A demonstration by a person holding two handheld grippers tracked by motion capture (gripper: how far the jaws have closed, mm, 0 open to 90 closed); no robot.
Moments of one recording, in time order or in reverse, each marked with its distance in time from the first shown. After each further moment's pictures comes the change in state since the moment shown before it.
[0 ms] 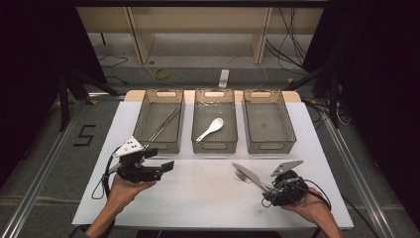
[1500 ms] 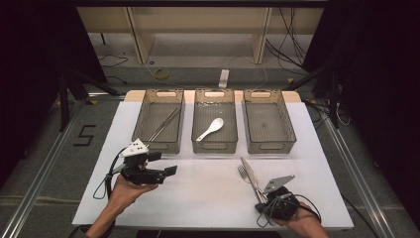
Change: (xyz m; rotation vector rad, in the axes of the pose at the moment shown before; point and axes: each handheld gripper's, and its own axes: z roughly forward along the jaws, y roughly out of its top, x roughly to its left) left arm -0.003 -0.003 0.008 0.079 -0.027 0.004; right arm 0.032 -0.020 0.016 -0.014 0.185 -0.048
